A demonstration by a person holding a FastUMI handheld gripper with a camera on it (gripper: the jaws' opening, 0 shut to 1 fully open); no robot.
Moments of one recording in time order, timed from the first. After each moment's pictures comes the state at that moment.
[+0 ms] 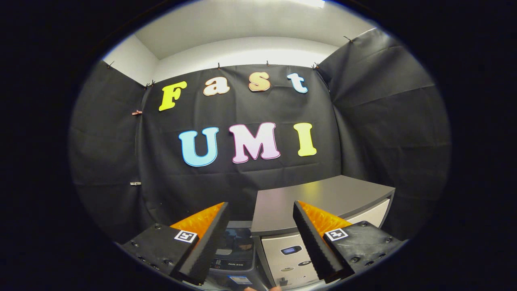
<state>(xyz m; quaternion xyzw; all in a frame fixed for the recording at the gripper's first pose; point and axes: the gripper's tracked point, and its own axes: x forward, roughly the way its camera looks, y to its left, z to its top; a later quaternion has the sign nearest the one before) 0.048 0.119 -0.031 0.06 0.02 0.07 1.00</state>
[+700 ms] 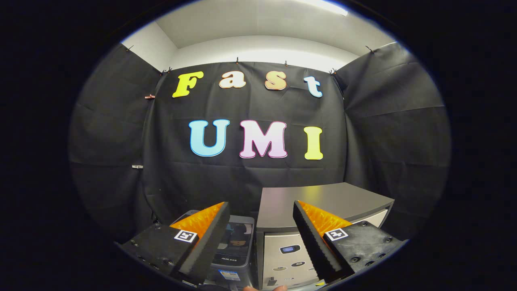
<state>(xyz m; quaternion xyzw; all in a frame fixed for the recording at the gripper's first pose) 0.038 0.140 -0.034 0.00 0.02 0.09 1.00</state>
